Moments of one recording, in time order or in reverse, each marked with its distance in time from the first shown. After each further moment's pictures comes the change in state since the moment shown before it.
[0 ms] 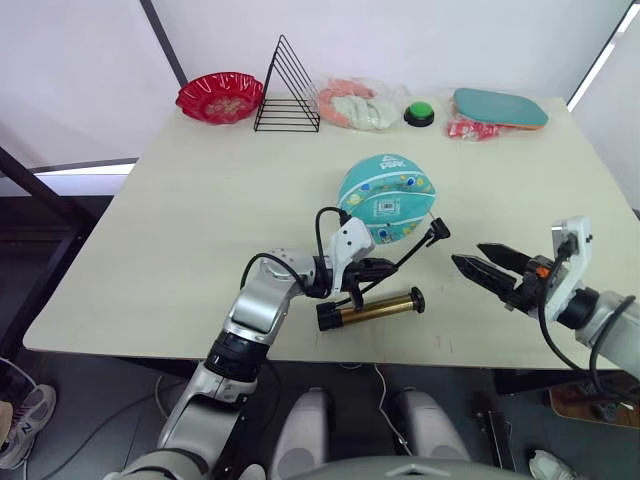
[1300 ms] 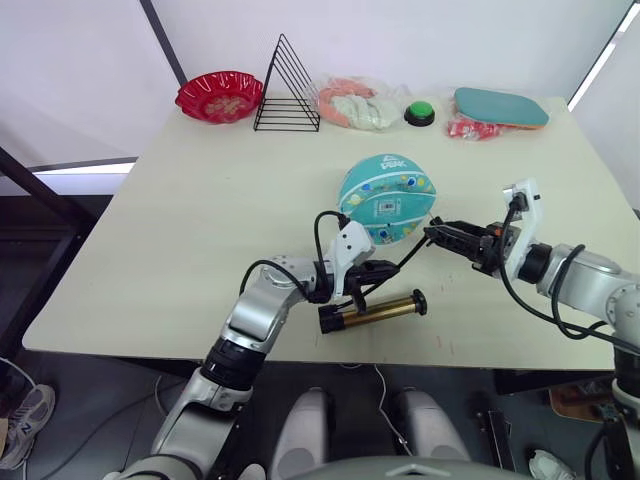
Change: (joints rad) left arm 0.020 0.020 -0.028 -0.041 -0.078 0.006 0.080; right arm -0.304 0.051 0.161 0.200 -0.055 0.103 -0.060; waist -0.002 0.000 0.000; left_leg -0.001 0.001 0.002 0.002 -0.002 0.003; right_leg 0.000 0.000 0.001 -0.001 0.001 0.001
